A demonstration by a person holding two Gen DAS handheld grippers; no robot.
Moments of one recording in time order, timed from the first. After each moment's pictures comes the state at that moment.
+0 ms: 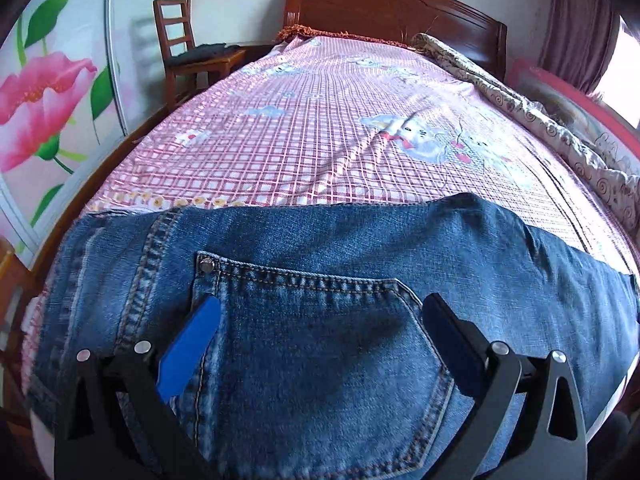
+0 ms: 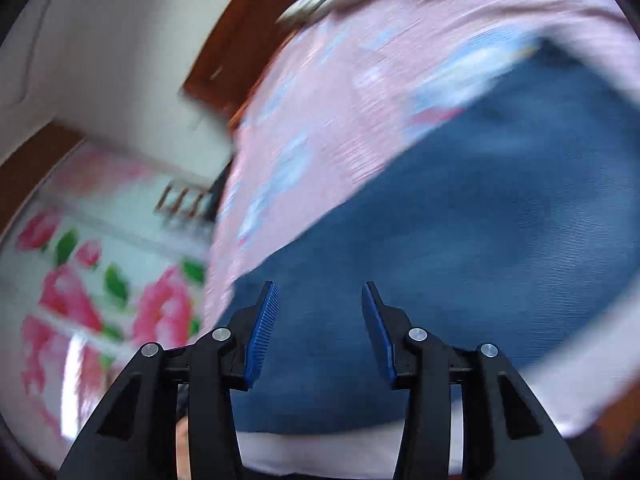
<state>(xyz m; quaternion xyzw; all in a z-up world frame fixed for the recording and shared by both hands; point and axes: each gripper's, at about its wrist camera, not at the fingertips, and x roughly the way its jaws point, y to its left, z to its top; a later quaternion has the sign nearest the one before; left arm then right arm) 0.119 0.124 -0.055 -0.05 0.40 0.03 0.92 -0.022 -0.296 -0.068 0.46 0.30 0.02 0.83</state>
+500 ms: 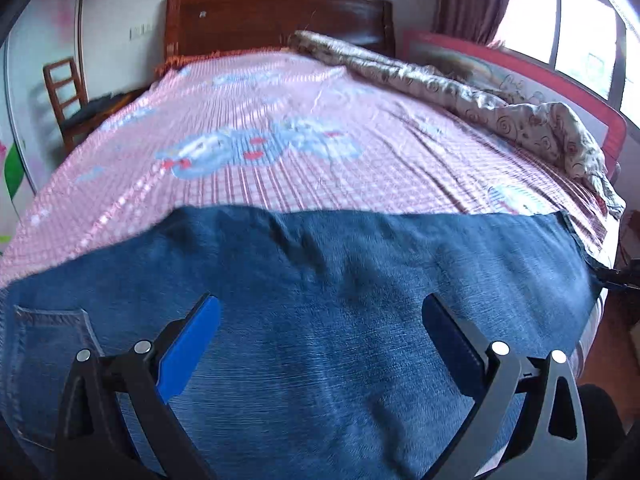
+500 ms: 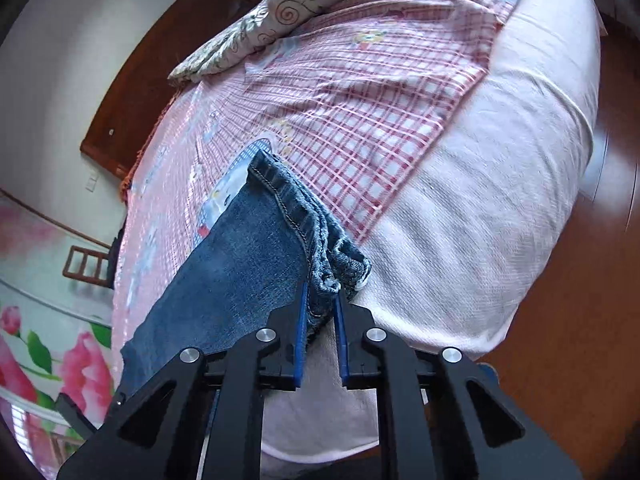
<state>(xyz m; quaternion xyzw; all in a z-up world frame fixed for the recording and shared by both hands) 0.116 -0.047 -0.051 0.01 0.39 -0.13 0.91 -0.069 -0.400 -0.084 0.42 0.33 -0.15 0.83</state>
